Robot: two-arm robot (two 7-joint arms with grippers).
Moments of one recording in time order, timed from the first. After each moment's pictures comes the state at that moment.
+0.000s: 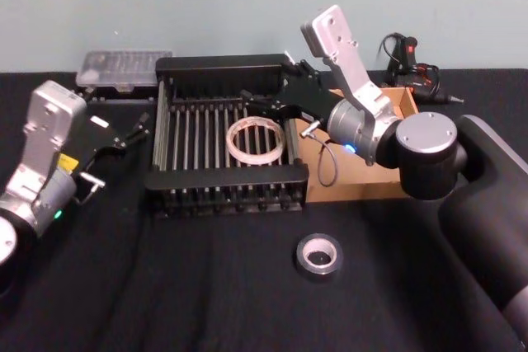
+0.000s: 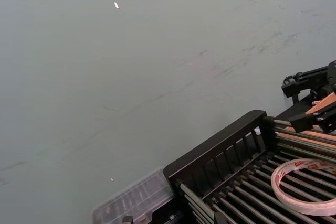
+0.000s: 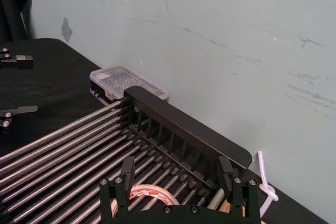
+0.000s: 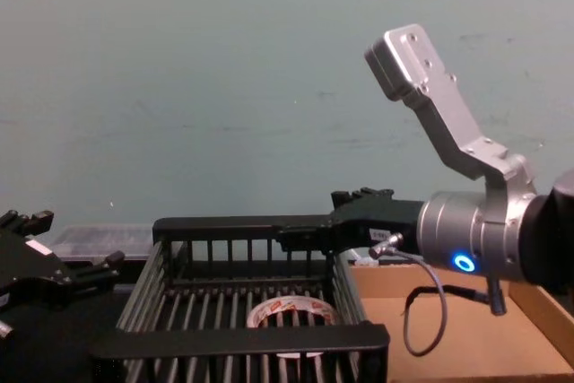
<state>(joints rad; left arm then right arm) -0.20 0.60 0.45 -1.41 -0.25 -0.12 0.03 0.54 0.13 -0.47 -1.11 0.10 0.12 0.37</state>
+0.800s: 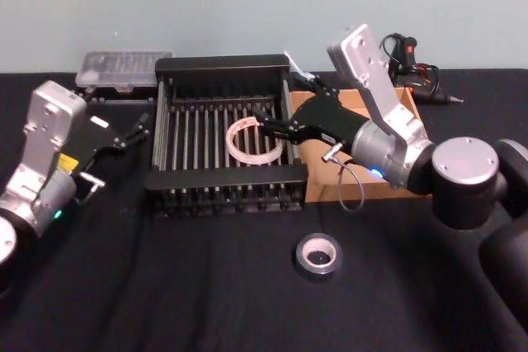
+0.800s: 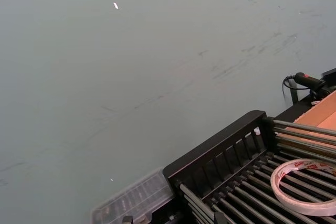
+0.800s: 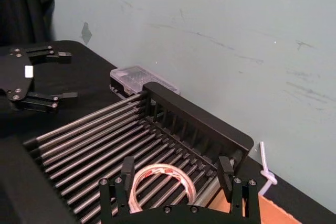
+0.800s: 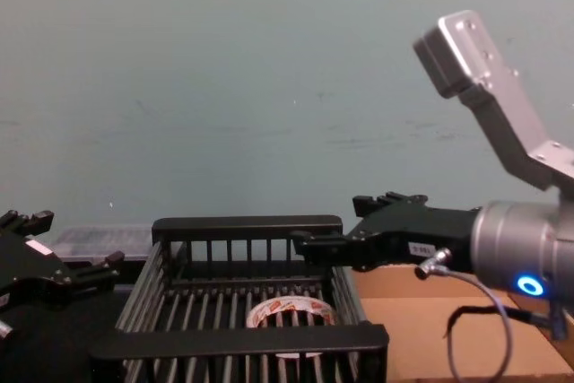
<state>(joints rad) -0.20 0.60 0.45 -1.41 -0.25 -0.12 0.03 0.38 0.24 -0.45 -1.37 0.13 0.16 0.39</state>
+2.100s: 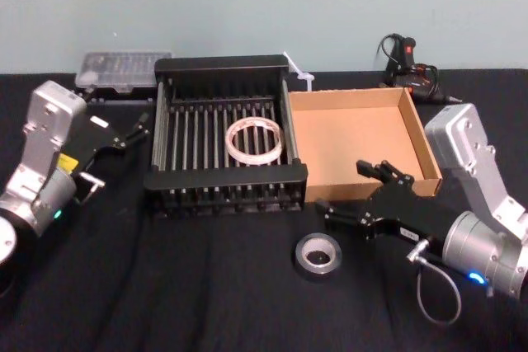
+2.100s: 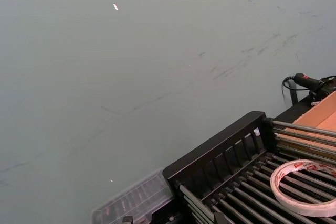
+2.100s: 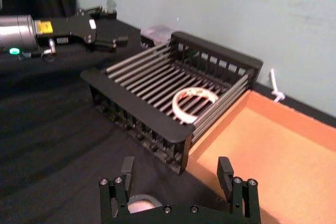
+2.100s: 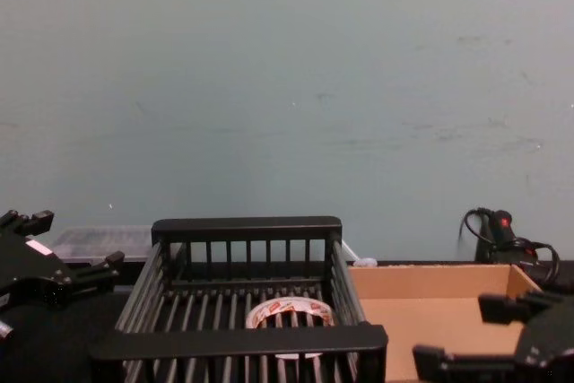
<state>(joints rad) -0.20 0.60 0.45 -1.41 -0.25 -0.12 0.03 -0.06 0.53 -0.31 -1.89 0.31 0.34 0.38</state>
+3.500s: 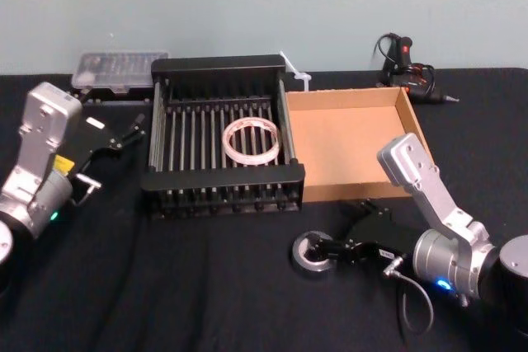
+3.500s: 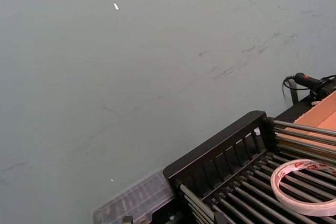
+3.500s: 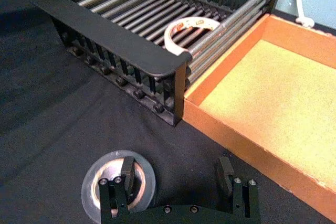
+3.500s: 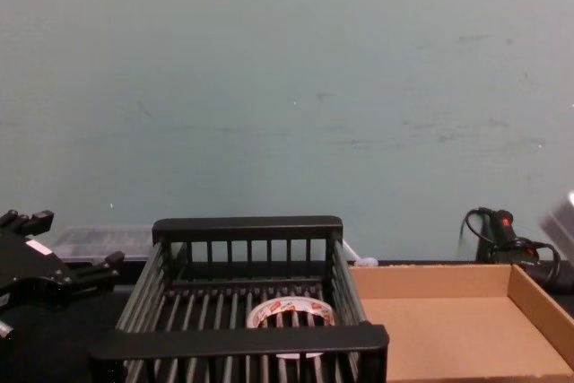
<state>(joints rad) -0.20 0.60 0.45 -1.41 -0.25 -0.12 0.03 0.07 0.48 -0.42 -1.64 0.28 0.41 0.38</state>
